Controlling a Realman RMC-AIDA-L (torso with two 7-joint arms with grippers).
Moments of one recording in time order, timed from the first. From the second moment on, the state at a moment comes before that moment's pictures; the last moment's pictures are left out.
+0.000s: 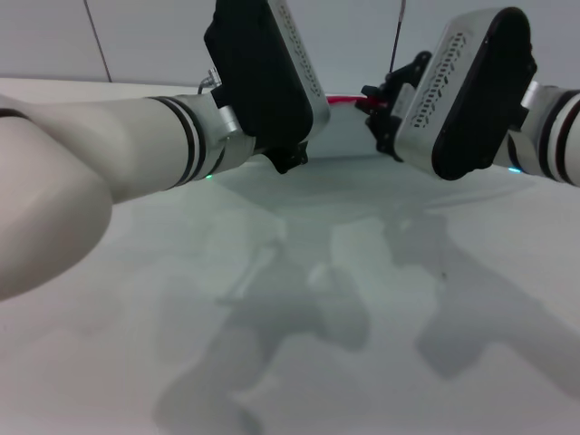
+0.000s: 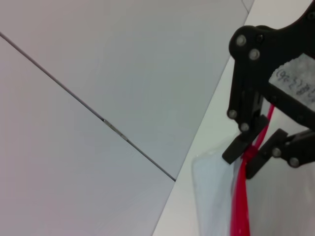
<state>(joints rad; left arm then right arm) -0.42 -2.02 1.93 1.56 2.87 0.67 -2.56 0.47 2.03 -1.84 -1.45 -2.53 -0.62 2.17</state>
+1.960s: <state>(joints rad) -0.27 -2.03 1.83 1.74 2.87 0.66 -2.44 0.53 2.03 -1.52 -1.13 -2.68 -0.52 2.22</state>
